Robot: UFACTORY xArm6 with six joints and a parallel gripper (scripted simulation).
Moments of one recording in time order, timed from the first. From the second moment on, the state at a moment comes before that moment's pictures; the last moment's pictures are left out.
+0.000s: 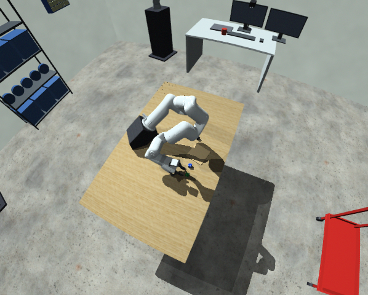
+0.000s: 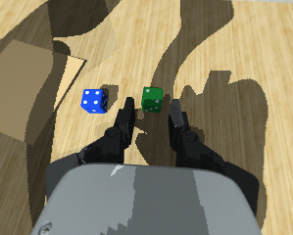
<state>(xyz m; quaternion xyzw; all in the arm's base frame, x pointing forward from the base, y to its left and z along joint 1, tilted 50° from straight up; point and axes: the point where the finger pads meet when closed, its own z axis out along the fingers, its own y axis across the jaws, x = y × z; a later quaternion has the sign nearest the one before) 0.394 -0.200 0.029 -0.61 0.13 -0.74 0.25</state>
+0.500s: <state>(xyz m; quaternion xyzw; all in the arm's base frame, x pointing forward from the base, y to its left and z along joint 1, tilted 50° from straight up) 0.379 -0.212 0.045 -0.61 0.13 -0.74 0.25</state>
